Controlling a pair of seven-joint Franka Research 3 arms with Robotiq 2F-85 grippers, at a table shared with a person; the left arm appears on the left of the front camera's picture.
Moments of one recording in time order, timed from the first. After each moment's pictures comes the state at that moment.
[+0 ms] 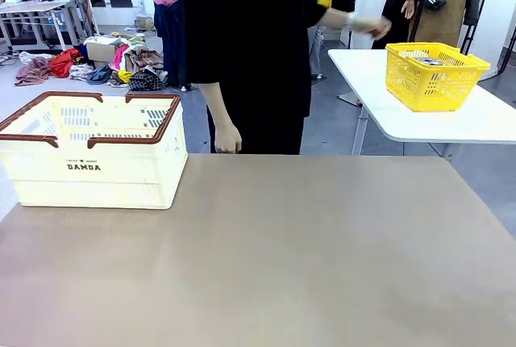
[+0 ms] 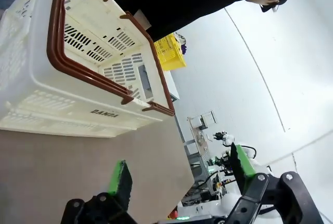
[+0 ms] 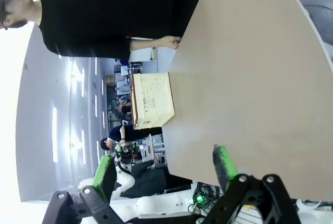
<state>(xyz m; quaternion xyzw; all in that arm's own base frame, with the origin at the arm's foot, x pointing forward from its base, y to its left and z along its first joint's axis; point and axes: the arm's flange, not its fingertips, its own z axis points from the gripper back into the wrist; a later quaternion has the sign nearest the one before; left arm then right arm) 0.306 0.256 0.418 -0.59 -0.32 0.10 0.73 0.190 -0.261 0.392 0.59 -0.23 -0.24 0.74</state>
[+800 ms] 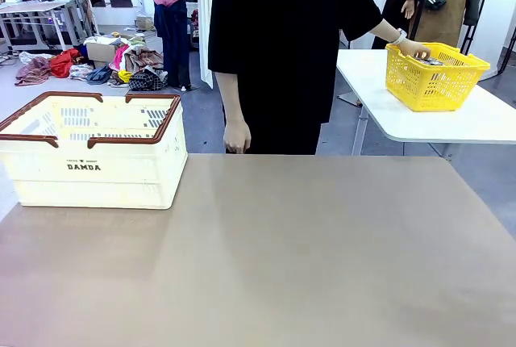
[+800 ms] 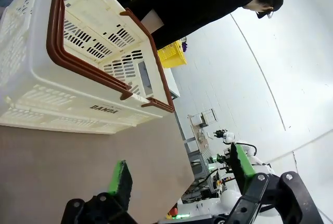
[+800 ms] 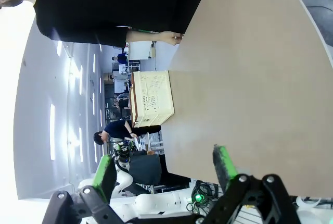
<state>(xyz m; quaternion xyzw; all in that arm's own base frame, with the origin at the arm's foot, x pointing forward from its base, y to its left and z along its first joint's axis) 0.302 0.256 0.420 -0.59 -0.32 0.10 0.74 0.187 -0.260 0.401 0.59 -0.23 -0.23 0.74</state>
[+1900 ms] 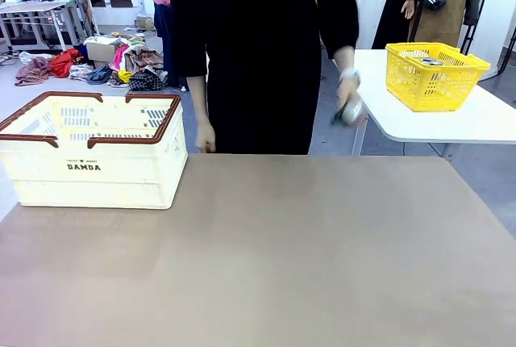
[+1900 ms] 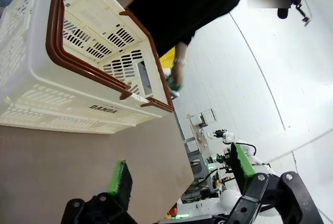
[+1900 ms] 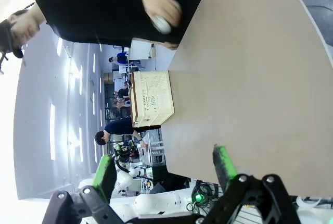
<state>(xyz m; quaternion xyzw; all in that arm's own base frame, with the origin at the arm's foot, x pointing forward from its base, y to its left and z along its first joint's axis) 0.302 0.256 0.420 -0.59 -0.32 0.10 0.74 0.187 -0.260 0.401 0.59 -0.23 -0.23 0.74</state>
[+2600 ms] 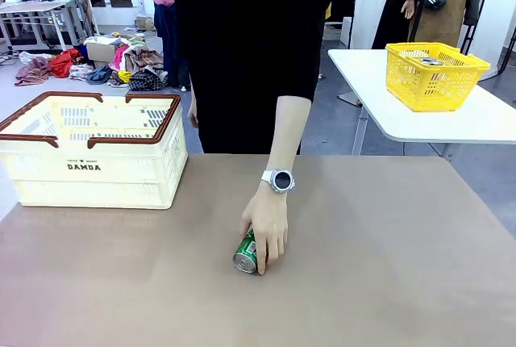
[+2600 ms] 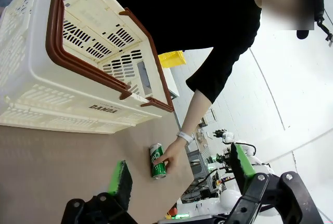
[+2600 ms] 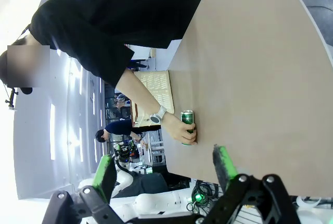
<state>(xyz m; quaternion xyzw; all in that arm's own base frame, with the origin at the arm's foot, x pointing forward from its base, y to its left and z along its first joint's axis) 0.302 0.256 0.420 -0.59 -0.32 0.10 0.74 0.187 -0.260 0.401 0.59 -0.23 -0.23 0.74</state>
